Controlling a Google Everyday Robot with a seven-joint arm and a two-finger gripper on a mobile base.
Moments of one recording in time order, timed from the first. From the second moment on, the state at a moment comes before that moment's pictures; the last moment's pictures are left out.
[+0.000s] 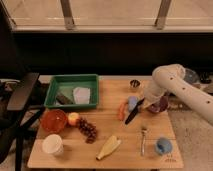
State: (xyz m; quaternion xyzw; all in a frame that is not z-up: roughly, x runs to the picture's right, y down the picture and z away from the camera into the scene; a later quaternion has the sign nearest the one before) arm 0.231 0.062 0.793 -0.22 -0.14 -0.15 0.95
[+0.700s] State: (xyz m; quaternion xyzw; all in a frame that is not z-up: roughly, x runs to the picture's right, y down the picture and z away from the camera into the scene) arm 0.285 0.028 0.840 -0.15 -0.13 0.03 0.98
